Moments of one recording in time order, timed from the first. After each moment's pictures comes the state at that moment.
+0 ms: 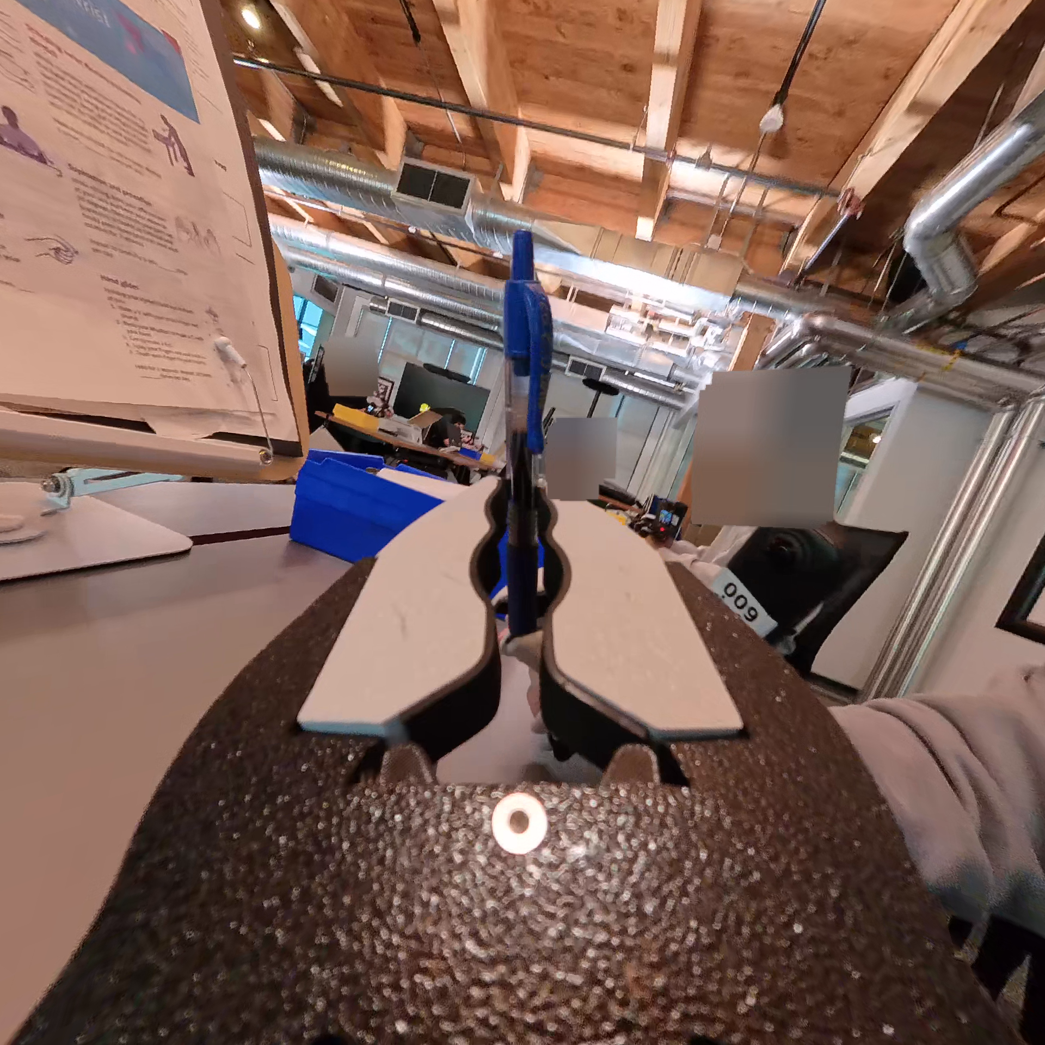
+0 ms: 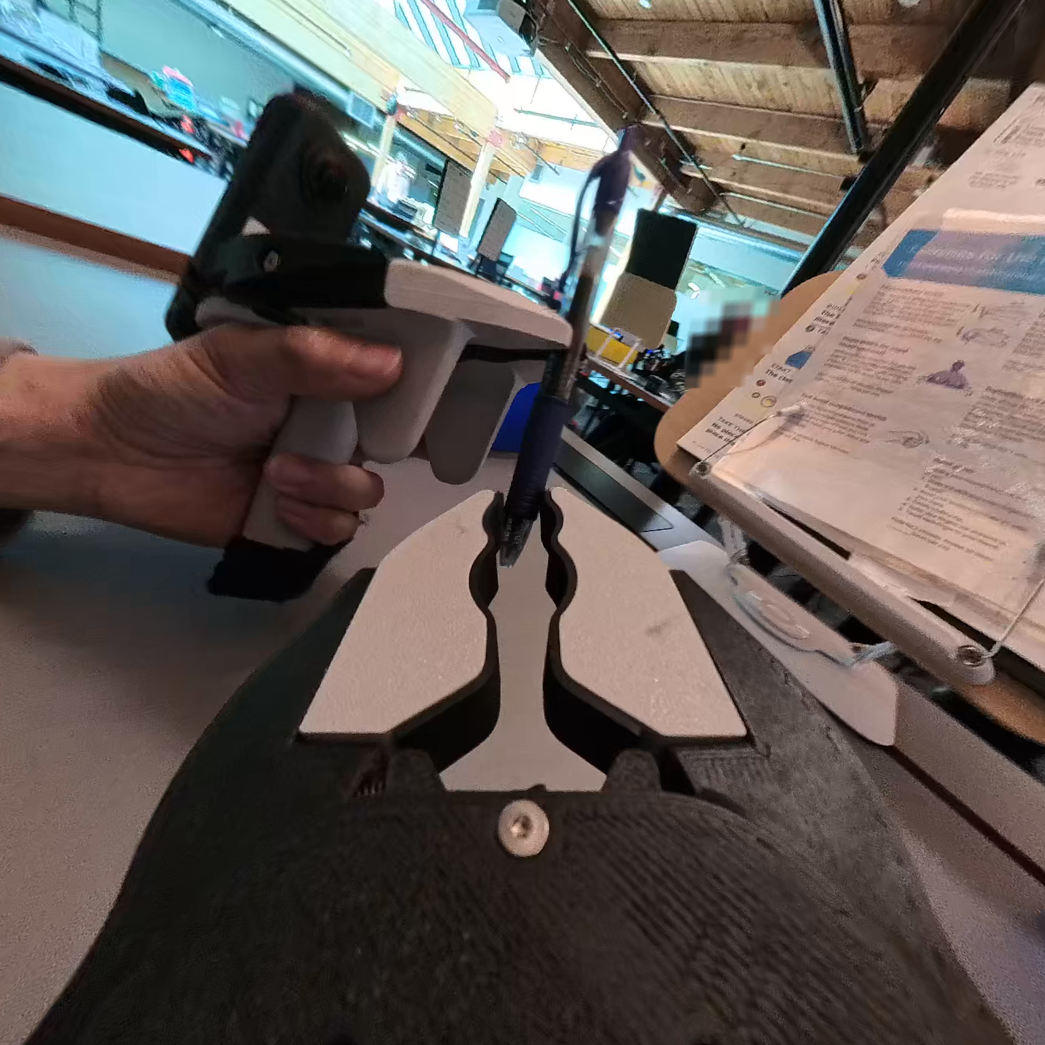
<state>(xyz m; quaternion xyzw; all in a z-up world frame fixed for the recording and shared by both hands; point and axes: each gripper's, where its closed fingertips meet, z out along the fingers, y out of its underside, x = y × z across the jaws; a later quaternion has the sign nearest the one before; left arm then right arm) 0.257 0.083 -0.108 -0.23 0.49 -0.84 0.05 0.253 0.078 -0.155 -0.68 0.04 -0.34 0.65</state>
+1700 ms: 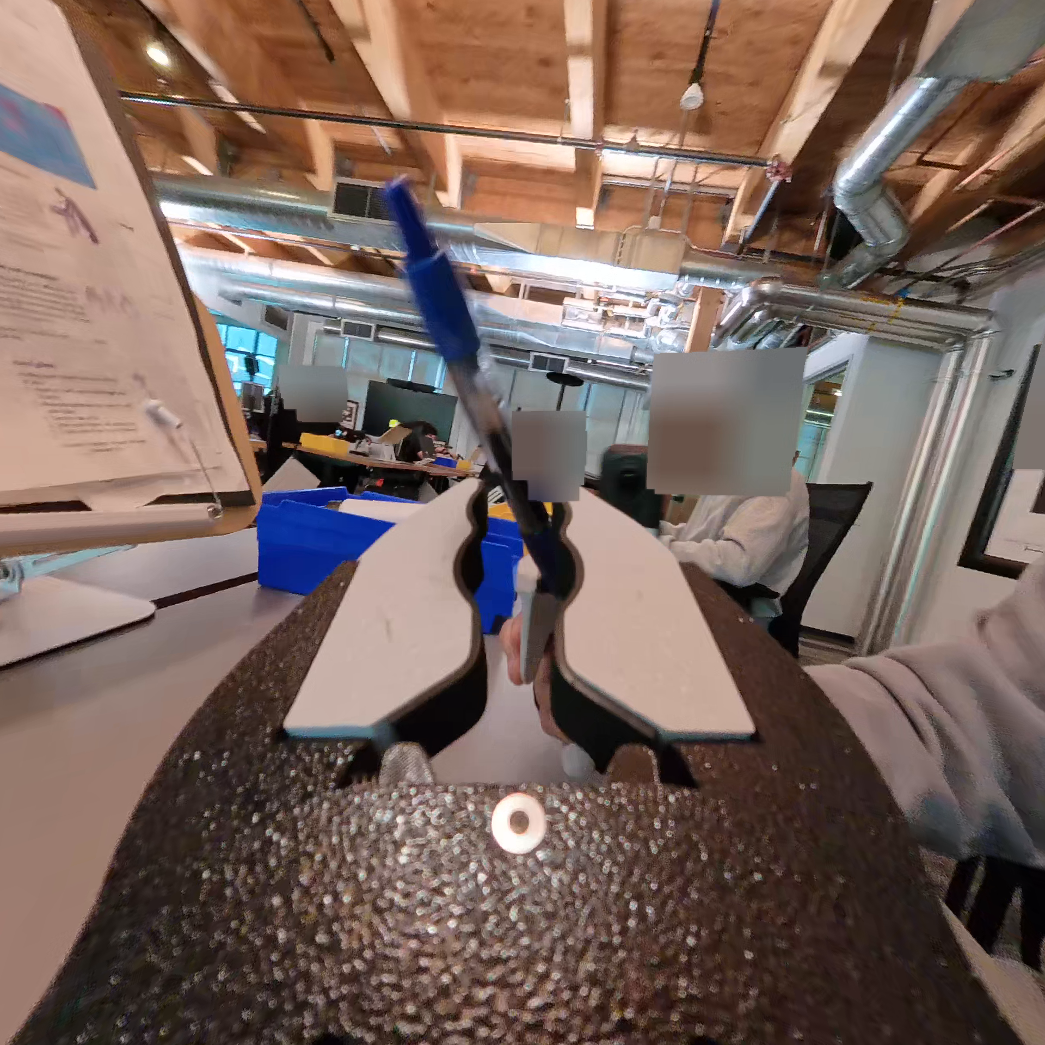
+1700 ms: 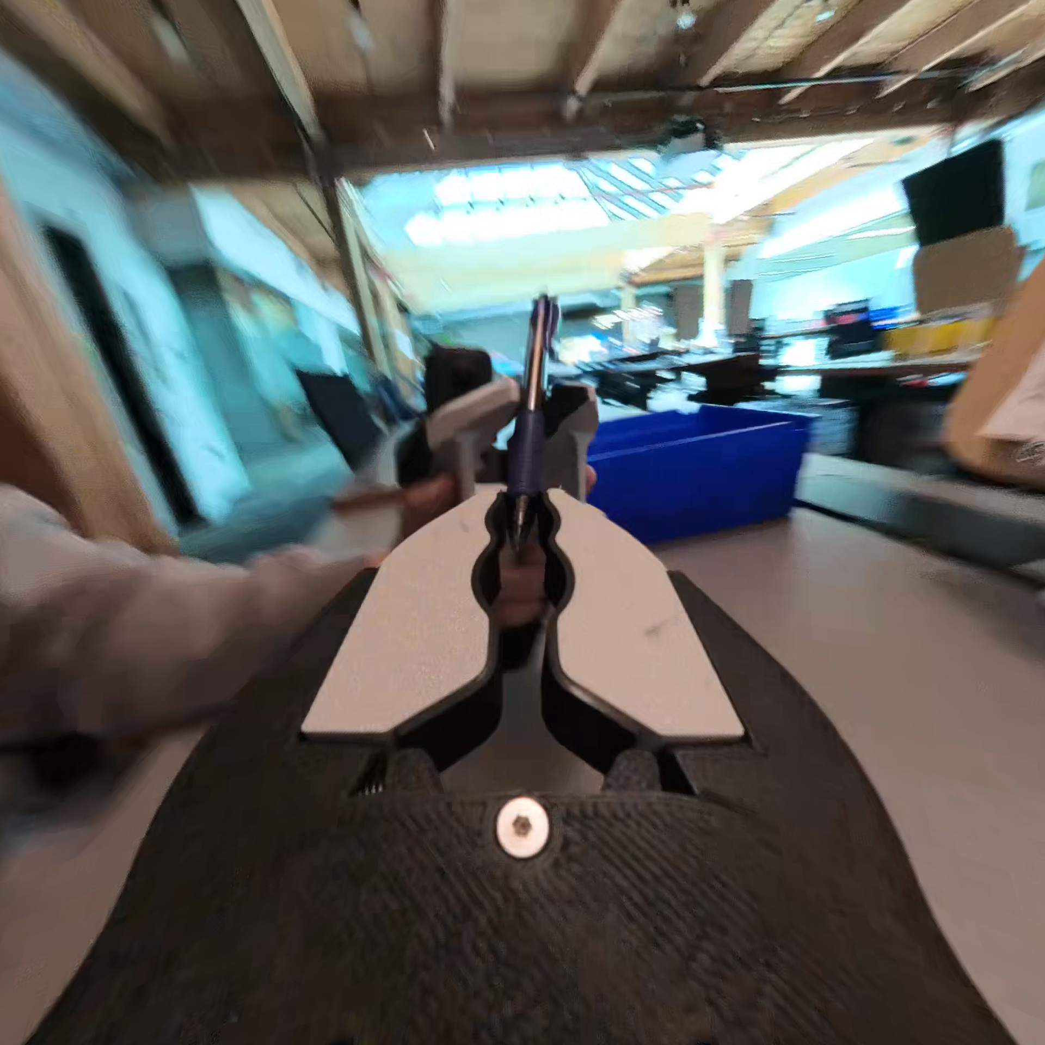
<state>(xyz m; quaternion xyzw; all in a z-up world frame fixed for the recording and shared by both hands) 0.230 0.077 -0.089 -0.16 0.51 -0.84 0.07 0.213 0.072 -0.115 -0.61 0.07 0.03 0.79</state>
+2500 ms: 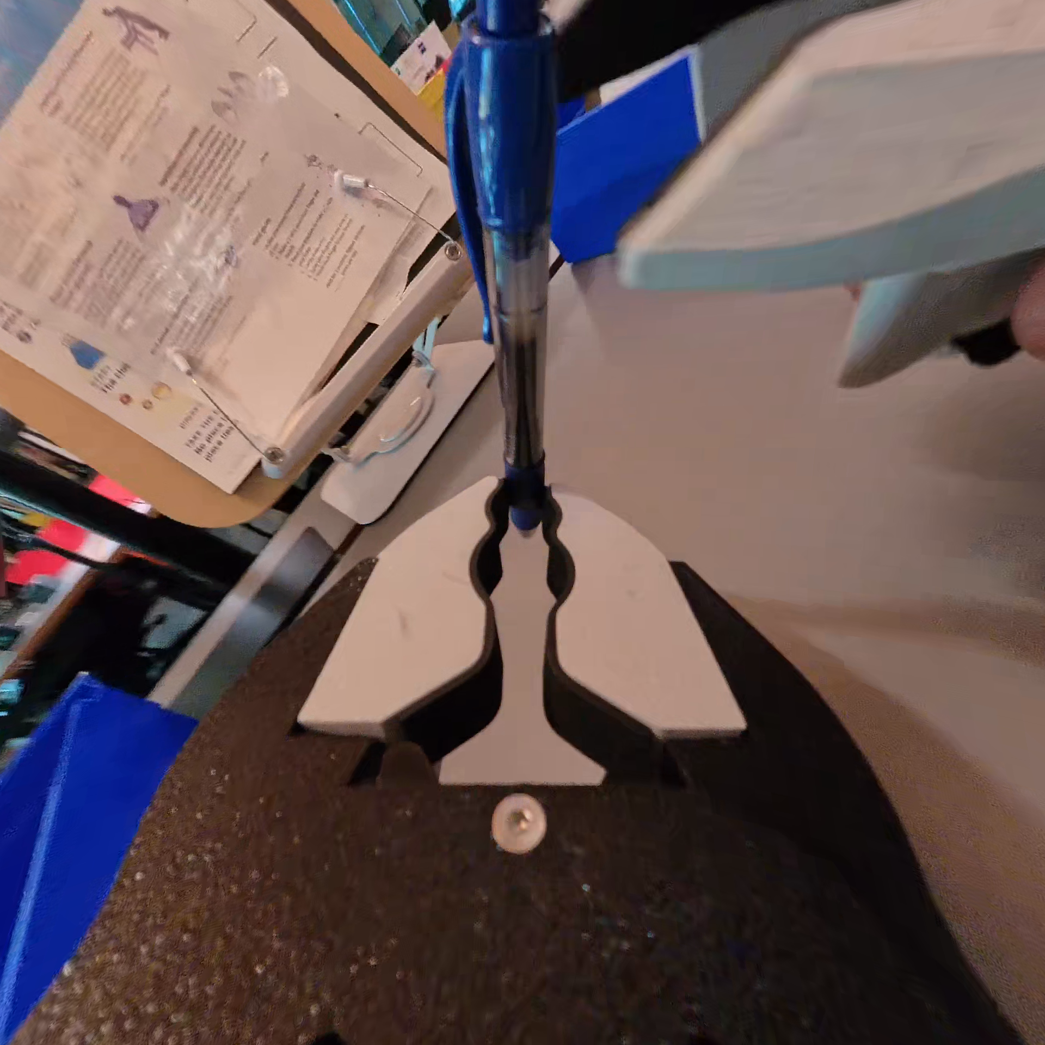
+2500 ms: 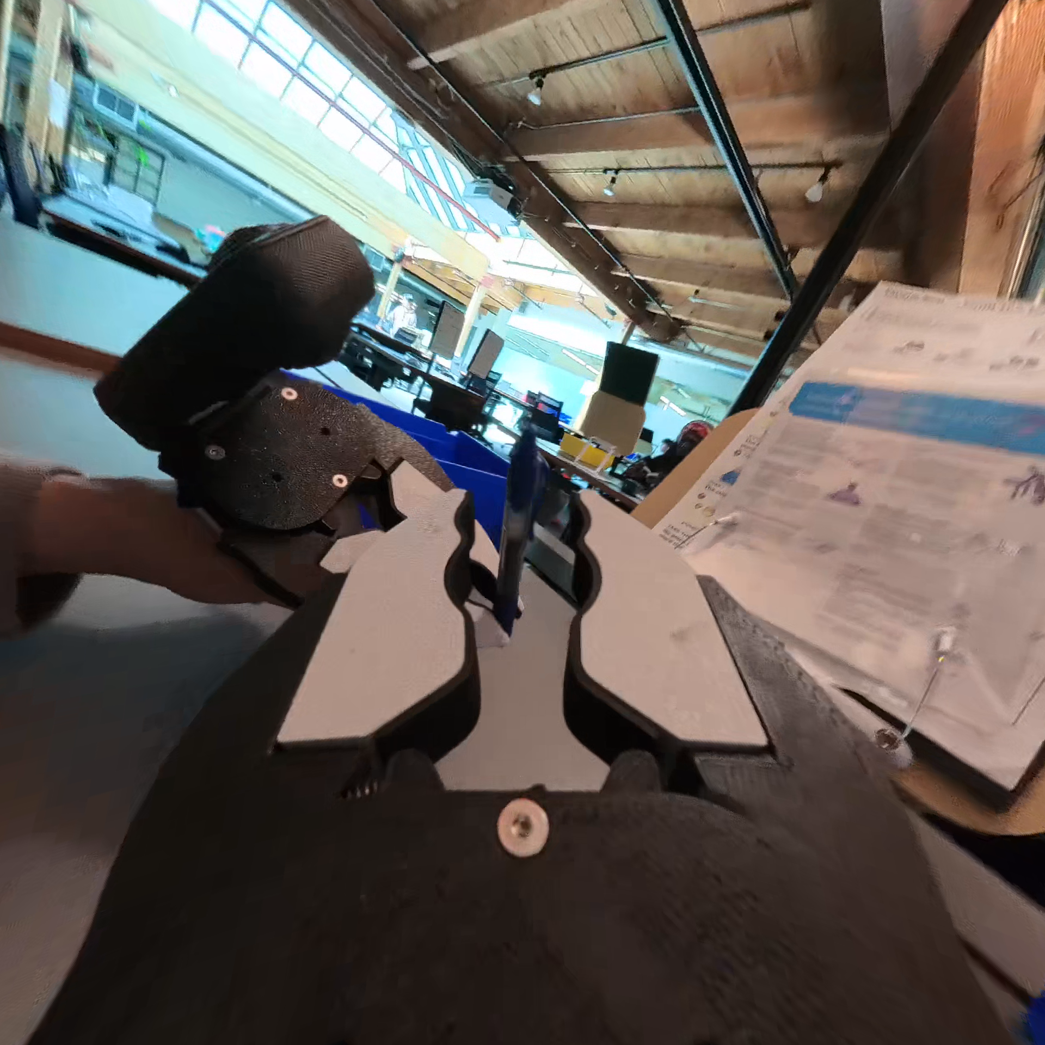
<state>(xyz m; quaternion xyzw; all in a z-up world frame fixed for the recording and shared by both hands) 0.285 0.079 -0.178 -0.17 0.78 -0.40 0.46 0.228 0.058 -0.101 -0.61 0.01 -0.36 0.71</state>
